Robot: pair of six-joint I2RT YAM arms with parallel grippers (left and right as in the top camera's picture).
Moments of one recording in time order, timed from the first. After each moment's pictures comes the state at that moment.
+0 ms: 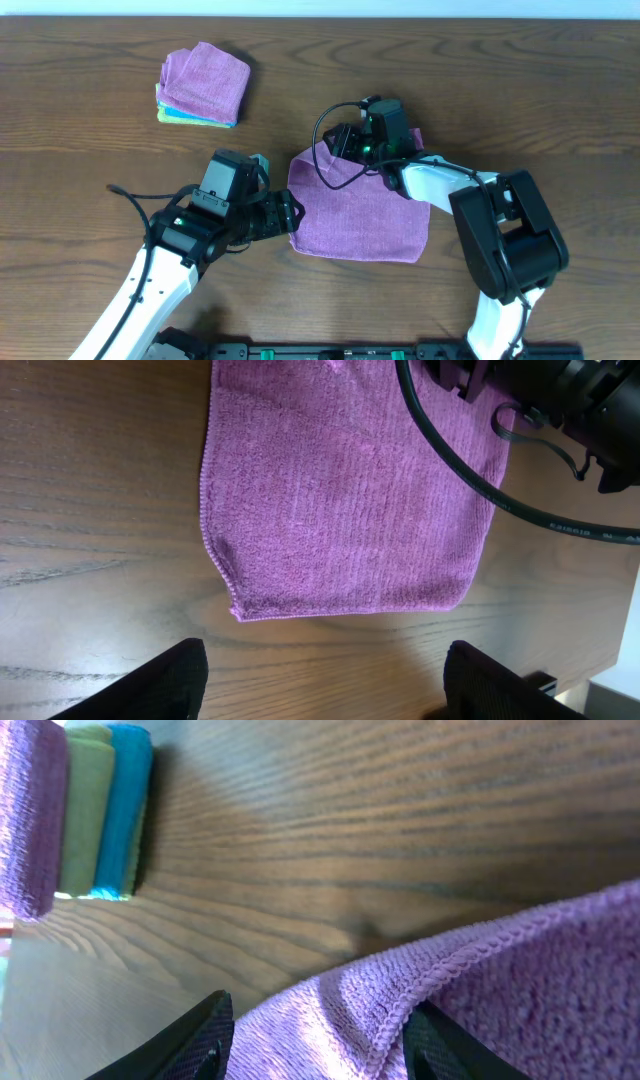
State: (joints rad) left arm -0.43 1.15 0.85 -0.73 0.35 -0.68; right arm 0.40 2.01 1.03 0.25 -0.33 0.73
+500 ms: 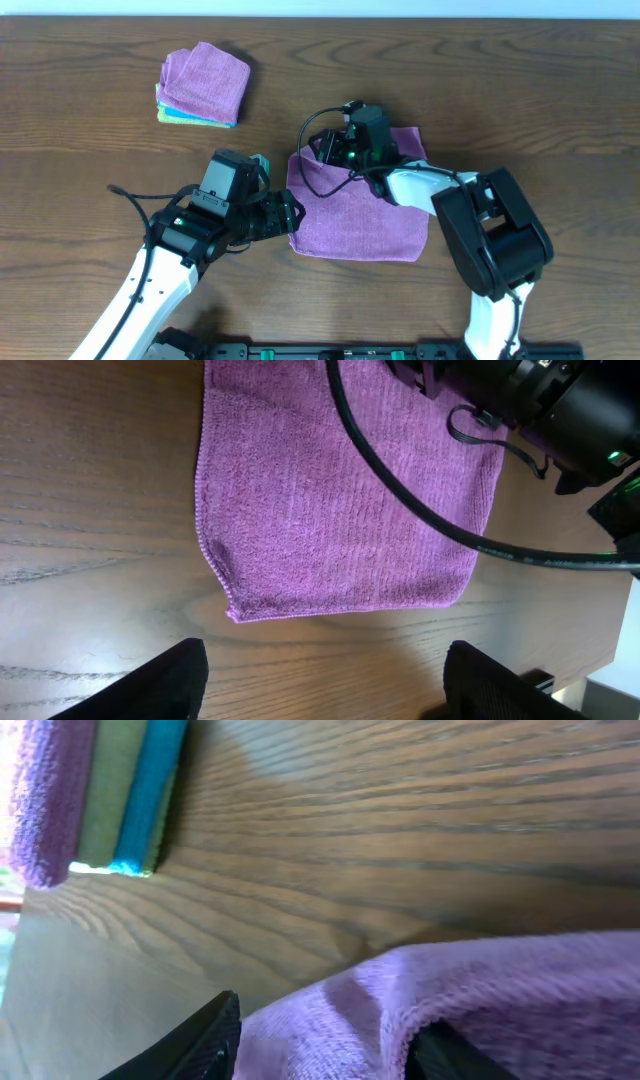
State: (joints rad) left arm -0.43 1.15 0.85 -0.73 0.36 -0.68; right arm 0.47 2.05 1.04 0.33 -0.31 0.74
